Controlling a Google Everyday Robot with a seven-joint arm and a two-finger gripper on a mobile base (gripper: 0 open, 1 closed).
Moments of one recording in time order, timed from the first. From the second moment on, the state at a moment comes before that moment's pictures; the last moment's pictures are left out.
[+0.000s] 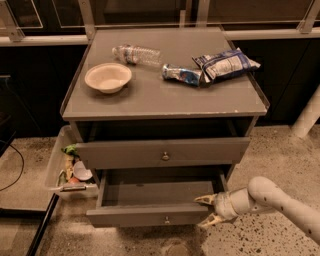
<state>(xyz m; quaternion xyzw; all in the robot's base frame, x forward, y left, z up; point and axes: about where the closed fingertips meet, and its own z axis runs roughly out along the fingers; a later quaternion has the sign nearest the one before) 0.489 -0.186 0.396 -0.71 0.58 0.21 0.35</state>
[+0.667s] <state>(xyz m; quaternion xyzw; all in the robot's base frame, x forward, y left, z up) 0.441 -0.191 0.400 -0.71 0.56 0.22 0.36</state>
